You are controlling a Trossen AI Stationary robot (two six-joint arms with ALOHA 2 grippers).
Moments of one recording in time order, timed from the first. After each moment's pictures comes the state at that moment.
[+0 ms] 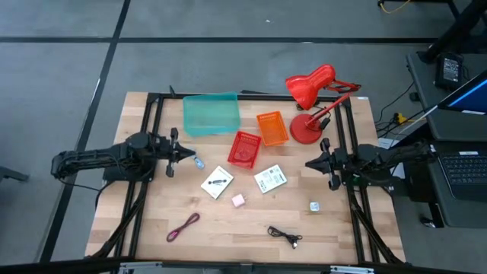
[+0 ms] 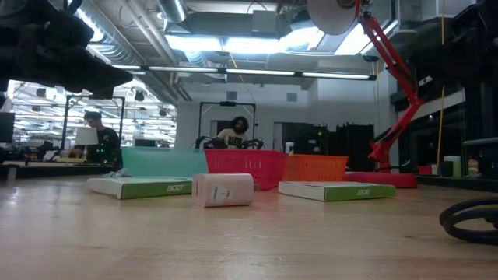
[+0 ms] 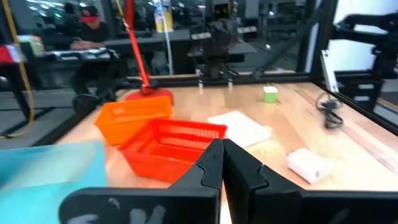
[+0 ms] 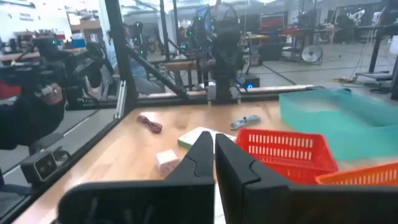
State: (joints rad) left arm 0.18 0.12 0.01 0.04 0.15 0.04; right arm 0.20 0.06 0.01 0.10 0.13 0.08
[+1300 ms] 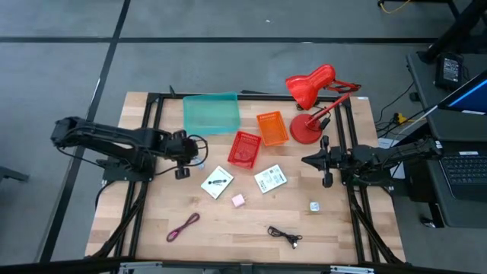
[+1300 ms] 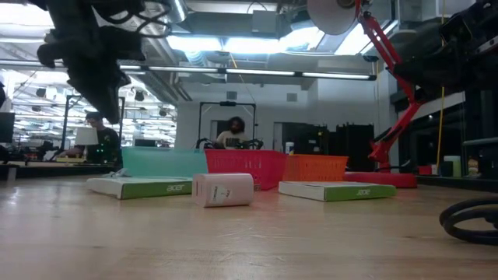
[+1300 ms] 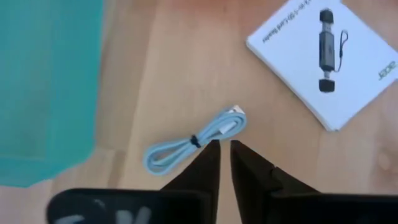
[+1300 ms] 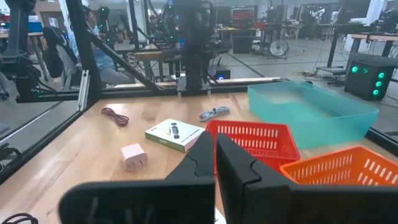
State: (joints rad) left arm -0.02 1.05 0.70 -0.81 -0.17 -0.18; right arm 0.20 0.20 0.01 0.19 0.26 0.04
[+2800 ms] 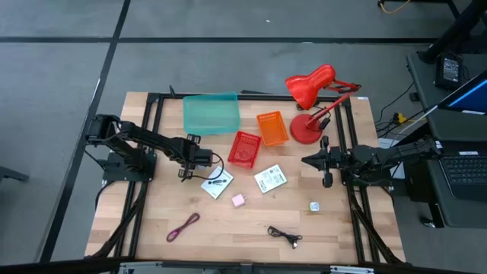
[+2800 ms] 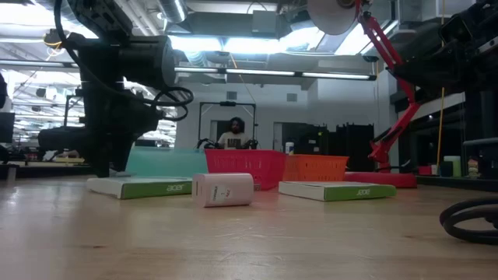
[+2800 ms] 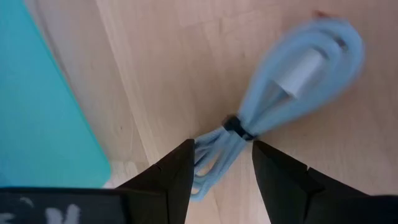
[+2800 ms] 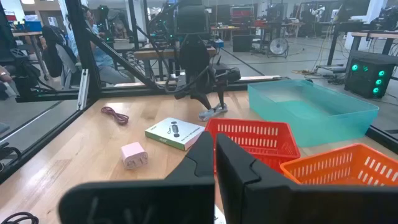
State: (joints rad) left arm 0.01 1.52 0.70 -0.71 -0.35 0.19; right arm 0.20 0.20 0.01 0.18 0.26 0.05
